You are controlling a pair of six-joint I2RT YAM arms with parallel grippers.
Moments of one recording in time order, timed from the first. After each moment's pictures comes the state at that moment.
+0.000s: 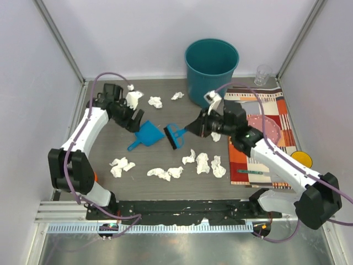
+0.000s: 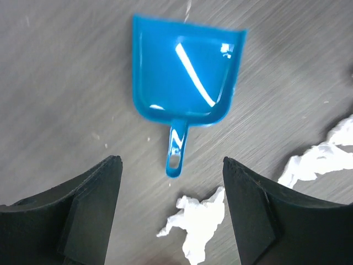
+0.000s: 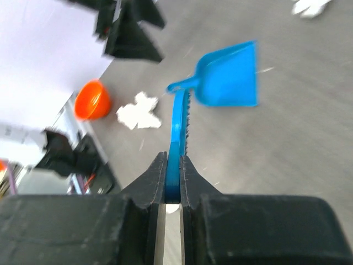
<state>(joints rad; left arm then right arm) -0.18 1.55 1.37 -0.85 0.35 0.43 0.54 1.19 0.93 -0.04 -0.44 0.43</state>
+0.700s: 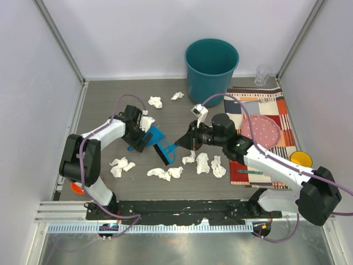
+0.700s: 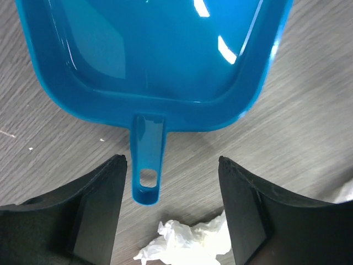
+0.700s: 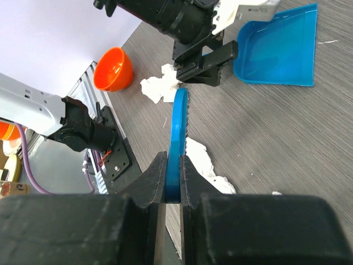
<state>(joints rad) -0.27 1.65 1.02 -0.63 0.12 0.38 0.73 1.21 0.81 0.09 -0.46 0.48</state>
